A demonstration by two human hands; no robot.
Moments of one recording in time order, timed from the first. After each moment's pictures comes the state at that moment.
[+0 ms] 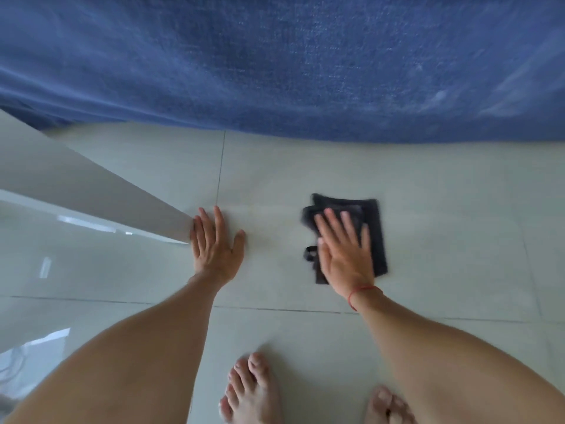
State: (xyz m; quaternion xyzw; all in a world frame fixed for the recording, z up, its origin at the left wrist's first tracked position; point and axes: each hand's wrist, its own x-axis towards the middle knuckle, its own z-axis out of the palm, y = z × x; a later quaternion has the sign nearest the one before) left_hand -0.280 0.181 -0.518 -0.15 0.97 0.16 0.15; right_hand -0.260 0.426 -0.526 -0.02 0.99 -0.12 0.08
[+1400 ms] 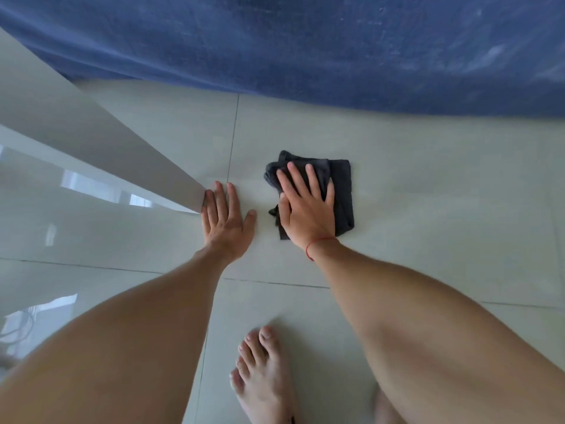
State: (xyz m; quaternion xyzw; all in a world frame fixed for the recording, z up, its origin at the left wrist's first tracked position) left_hand -0.273 0.172 -0.532 -0.12 0.96 0.15 0.18; right_hand -0.299 0.331 -0.533 -0.06 0.98 -0.15 0.05
